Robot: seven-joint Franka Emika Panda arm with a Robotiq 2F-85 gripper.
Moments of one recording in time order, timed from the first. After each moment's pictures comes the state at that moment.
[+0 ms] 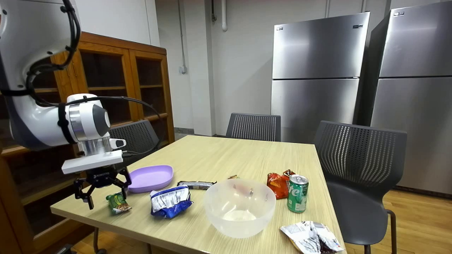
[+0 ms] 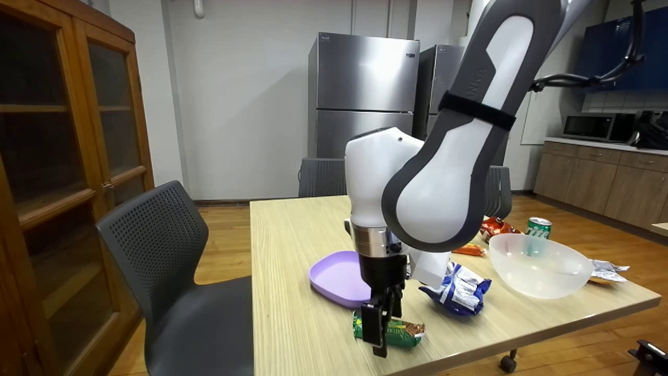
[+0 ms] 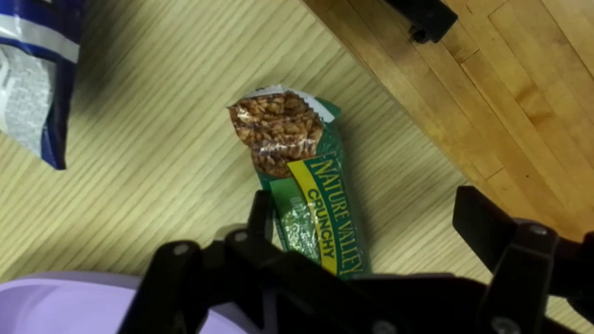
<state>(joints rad) 0.28 0.50 0.13 -2.36 -0.38 2.71 -0.01</state>
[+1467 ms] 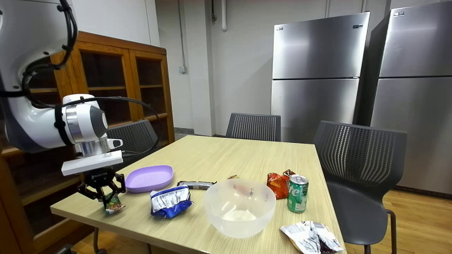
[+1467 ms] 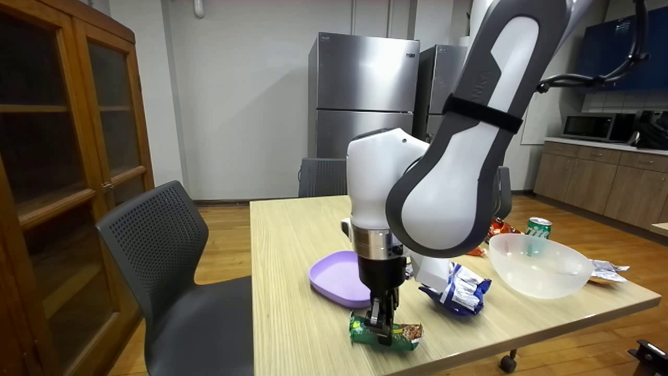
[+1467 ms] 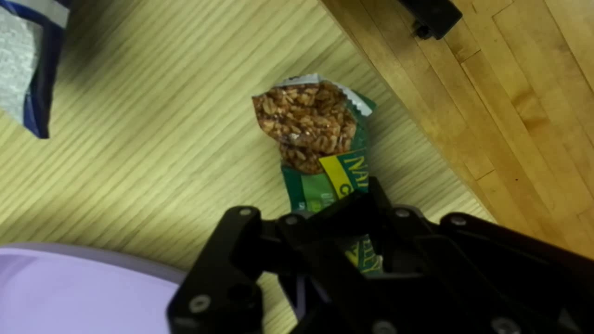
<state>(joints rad) 0.30 0.49 0.11 -2.38 -0.39 2.76 -0.06</state>
